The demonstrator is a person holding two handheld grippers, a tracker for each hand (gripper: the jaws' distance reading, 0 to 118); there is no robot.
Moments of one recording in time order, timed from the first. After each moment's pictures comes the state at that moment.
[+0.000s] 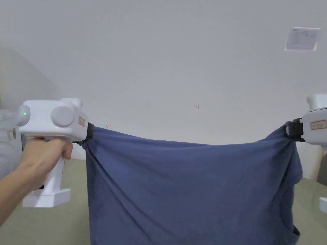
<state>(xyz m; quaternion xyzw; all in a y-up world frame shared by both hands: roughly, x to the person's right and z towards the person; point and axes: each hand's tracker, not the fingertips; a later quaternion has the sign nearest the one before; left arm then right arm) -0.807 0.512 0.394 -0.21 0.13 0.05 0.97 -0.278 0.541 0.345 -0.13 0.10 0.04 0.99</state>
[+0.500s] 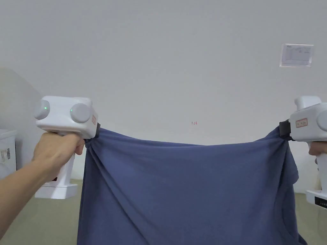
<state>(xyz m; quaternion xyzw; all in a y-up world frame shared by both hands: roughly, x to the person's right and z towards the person) -0.796 0.549 0.341 -0.20 0.16 0.01 0.97 -0.289 0.568 0.273 -0.12 0.07 0.04 0.99</state>
